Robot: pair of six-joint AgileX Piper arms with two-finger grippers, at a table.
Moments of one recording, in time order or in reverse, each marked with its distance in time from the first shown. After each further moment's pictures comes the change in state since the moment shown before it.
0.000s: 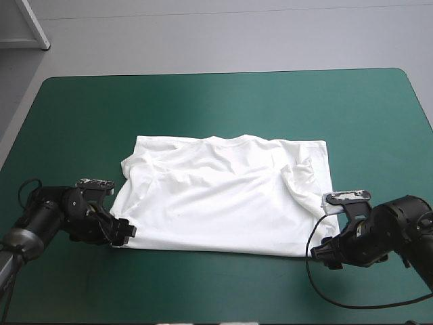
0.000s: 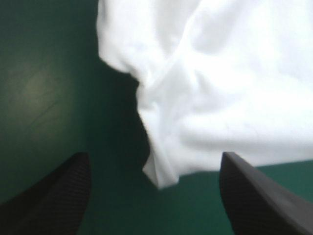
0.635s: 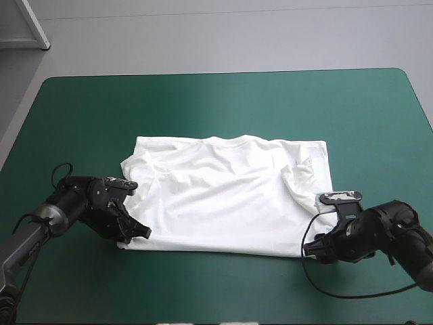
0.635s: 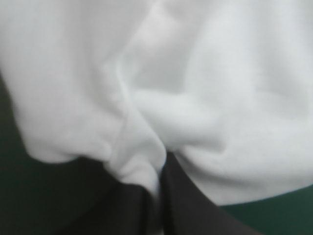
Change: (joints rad) left arm -0.096 0.199 -0.026 -0.057 -0.044 0.100; right arm 0.000 0.071 0.098 -0.001 -0.224 0.000
